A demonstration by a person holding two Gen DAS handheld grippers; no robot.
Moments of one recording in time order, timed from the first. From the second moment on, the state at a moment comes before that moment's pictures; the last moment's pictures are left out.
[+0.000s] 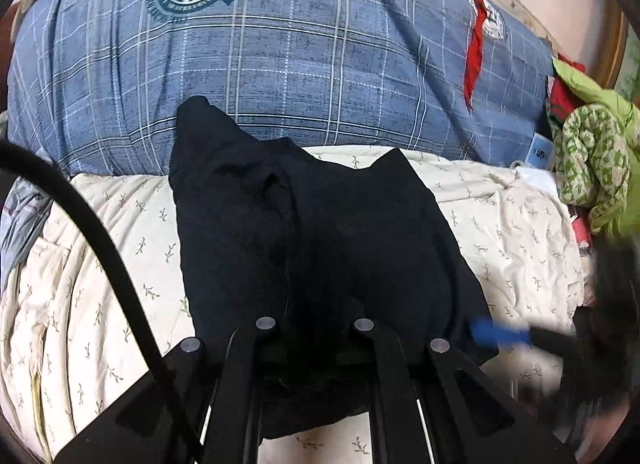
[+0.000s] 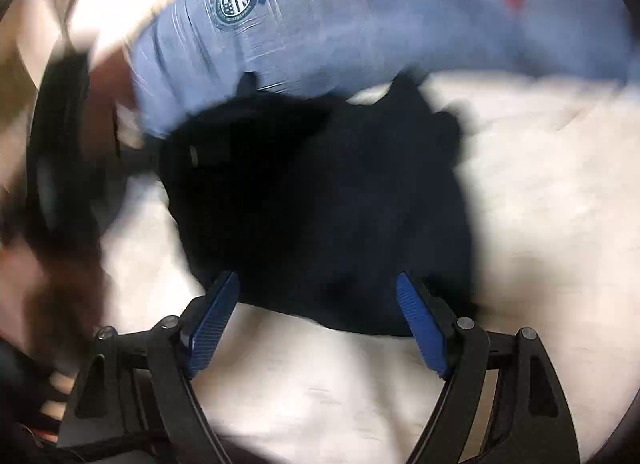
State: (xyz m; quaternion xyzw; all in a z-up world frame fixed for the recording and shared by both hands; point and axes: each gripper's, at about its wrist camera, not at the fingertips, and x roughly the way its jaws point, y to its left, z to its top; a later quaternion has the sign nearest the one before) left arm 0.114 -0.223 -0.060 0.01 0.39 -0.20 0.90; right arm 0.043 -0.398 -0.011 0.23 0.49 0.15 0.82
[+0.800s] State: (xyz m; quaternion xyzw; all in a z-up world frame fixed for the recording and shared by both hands) left arm 0.104 -0.201 -0.067 0.01 0.38 -0.24 0.89; right arm 0.301 -0.244 -0.033 0.14 0.70 0.15 0.68
